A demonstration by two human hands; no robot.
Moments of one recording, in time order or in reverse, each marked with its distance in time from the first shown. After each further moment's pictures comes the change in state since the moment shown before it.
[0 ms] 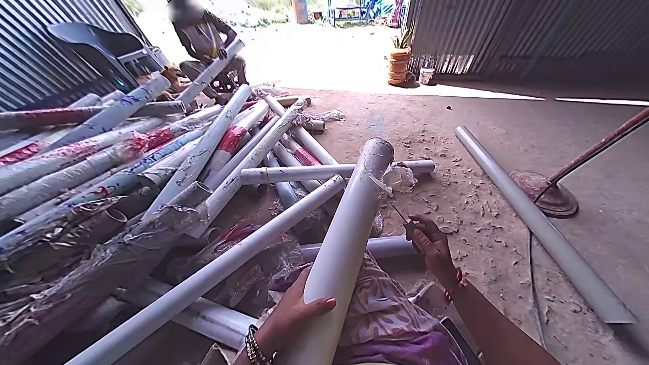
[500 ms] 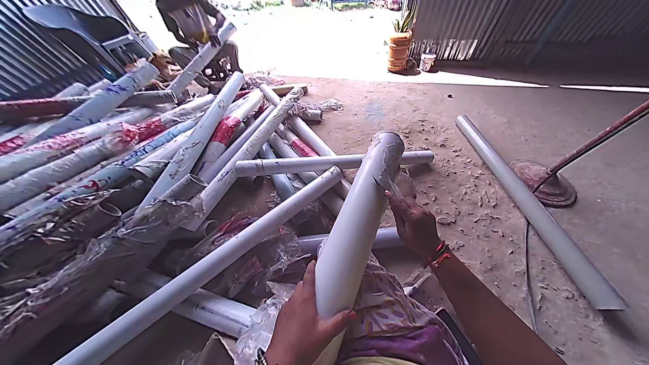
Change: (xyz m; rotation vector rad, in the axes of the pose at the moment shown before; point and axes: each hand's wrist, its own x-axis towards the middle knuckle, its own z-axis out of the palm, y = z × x) left_hand -0.018 0.034 0.040 0.626 0.169 -0.108; right_hand 0.042 -0.001 0.021 -1.044 -0.016 -0.393
